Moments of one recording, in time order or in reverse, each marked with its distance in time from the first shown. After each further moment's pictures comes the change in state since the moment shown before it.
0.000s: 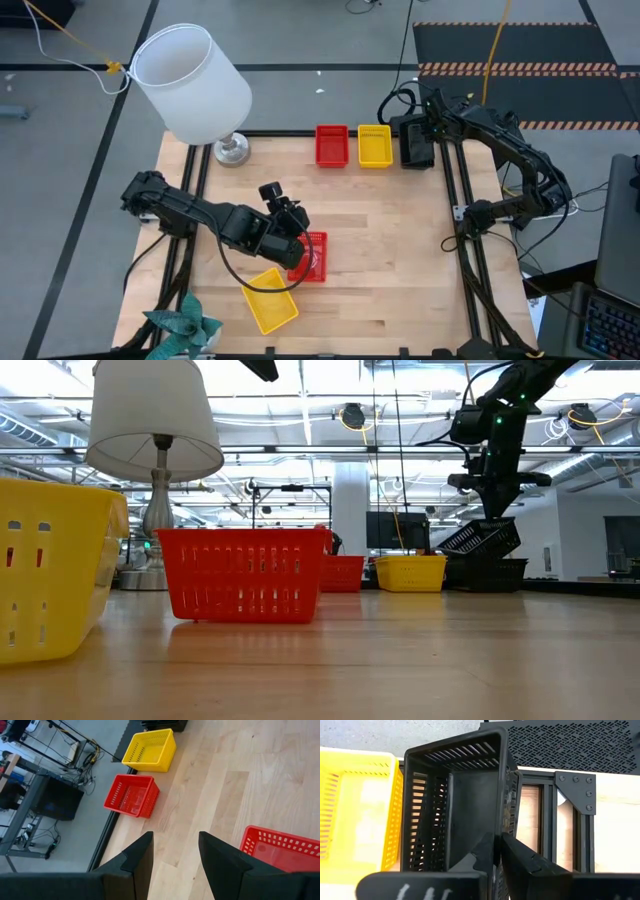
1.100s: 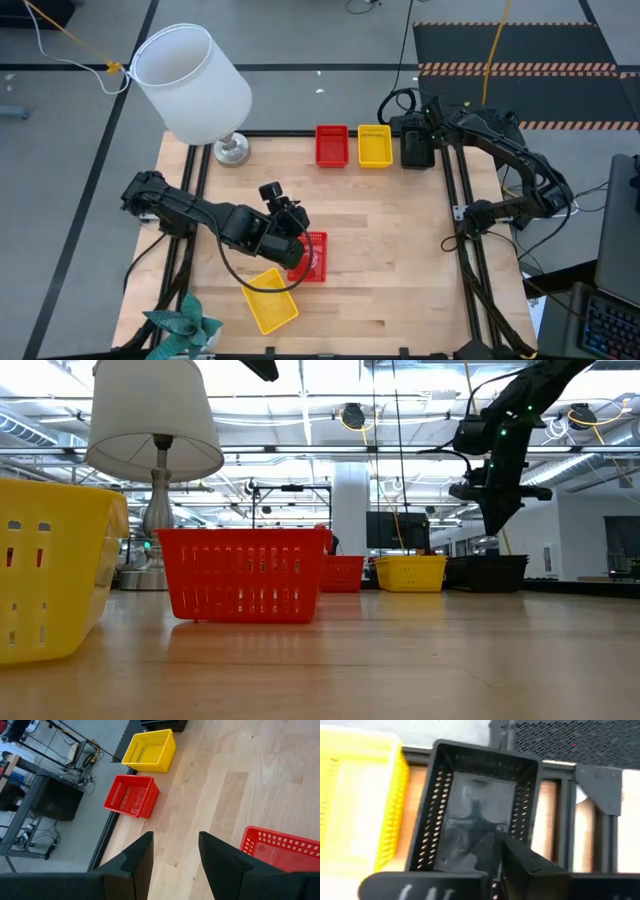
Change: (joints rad) left arm 0.000 0.000 0.000 0.003 0.000 0.003; right arm 0.000 -0.019 -0.118 0.123 -0.040 -0.035
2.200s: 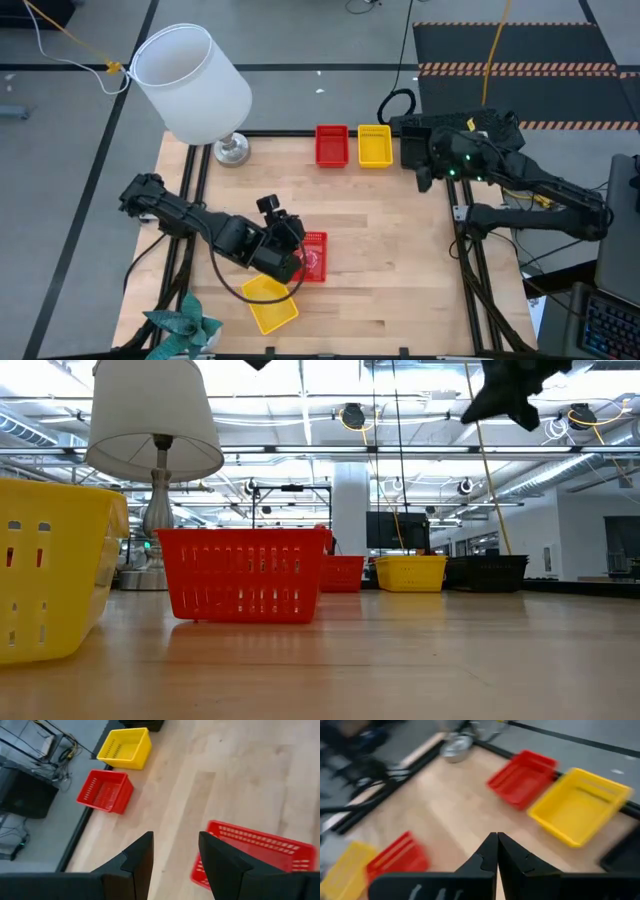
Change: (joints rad) left arm -0.076 0.000 0.000 0.000 0.067 -0.115; right arm 0.640 -0.544 0.000 0.019 -0.147 0.064
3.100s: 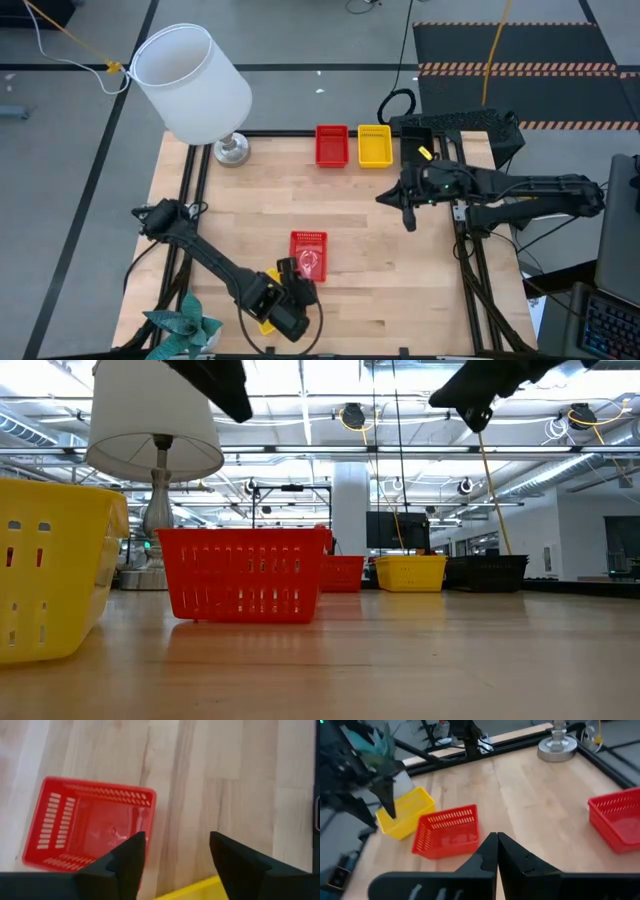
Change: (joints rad) left arm -0.176 0.270 0.000 0.228 0.344 -0.138; right arm 0.308 0.114 -0.169 0.414 -0.104 -0.249
